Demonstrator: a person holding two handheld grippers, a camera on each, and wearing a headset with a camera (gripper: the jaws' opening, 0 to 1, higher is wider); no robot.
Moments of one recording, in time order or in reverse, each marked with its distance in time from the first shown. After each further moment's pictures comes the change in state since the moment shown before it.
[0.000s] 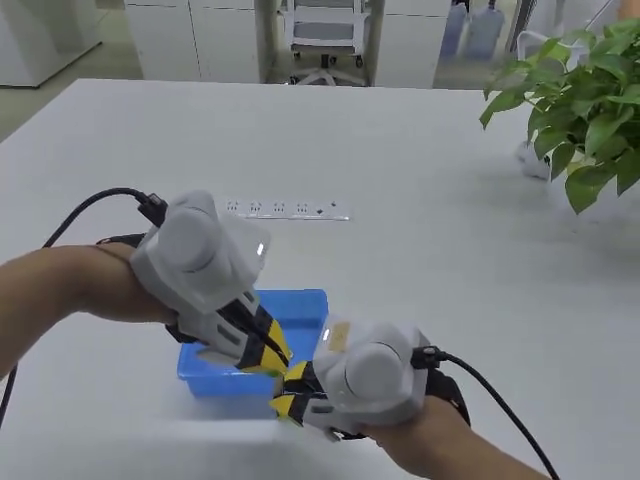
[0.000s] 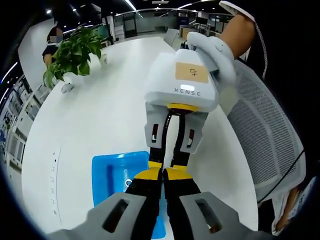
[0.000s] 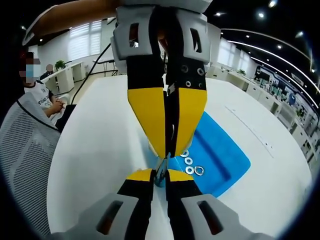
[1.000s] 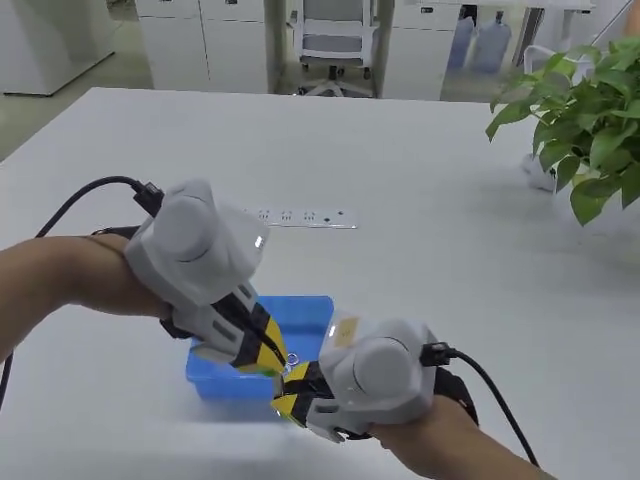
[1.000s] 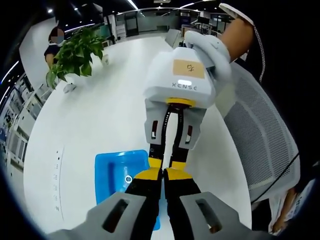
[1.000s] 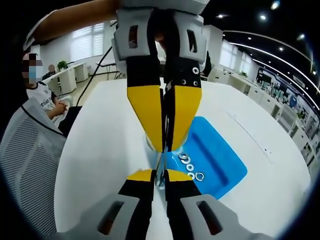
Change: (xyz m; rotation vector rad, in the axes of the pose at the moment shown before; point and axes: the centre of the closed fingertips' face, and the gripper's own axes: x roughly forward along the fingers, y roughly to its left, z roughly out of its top) left arm -0.023 -0.007 0.007 -0.011 0.007 0.010; right arm -0.013 0.006 0.019 -0.011 -0.020 0.013
